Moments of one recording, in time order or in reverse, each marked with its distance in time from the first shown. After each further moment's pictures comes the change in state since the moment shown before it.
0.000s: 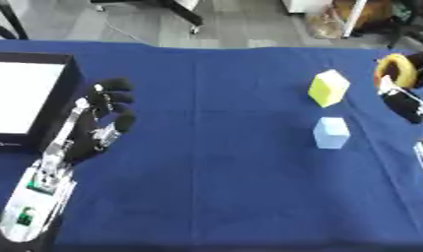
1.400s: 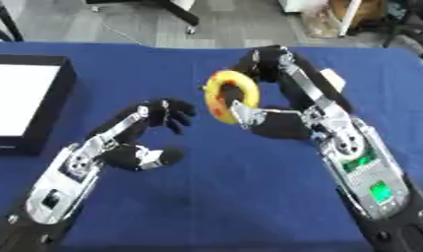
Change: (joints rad) left arm -0.157 0.049 -0.231 0.037 0.040 0.002 -0.262; right arm -0.118 0.137 0.386 -0.179 -0.323 -0.080 0.392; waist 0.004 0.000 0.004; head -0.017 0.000
